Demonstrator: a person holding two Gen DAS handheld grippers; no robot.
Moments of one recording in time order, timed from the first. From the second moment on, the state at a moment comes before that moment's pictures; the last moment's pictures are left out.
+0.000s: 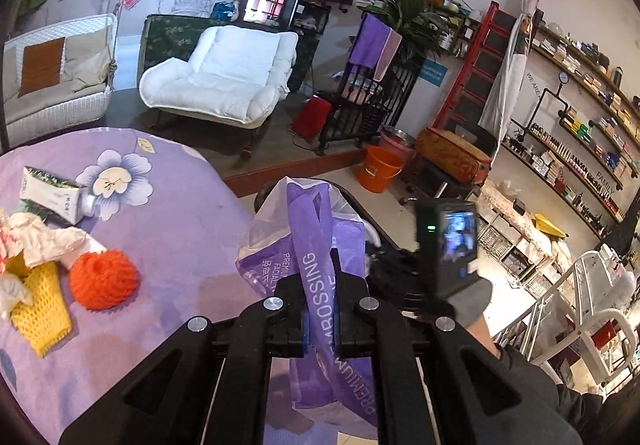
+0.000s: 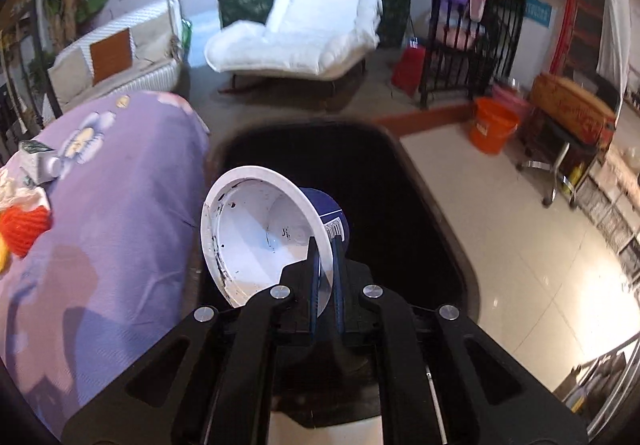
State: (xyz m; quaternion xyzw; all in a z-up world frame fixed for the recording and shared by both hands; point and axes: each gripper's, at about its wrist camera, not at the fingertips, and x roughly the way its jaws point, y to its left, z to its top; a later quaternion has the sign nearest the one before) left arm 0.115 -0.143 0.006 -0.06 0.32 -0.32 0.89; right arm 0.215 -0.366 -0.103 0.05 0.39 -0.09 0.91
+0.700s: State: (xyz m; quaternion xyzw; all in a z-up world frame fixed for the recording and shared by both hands) left arm 0.171 -0.215 -0.003 -0.05 0.37 -0.35 0.86; right arm 0.168 -0.407 -0.101 0.15 0.33 -0.16 0.92
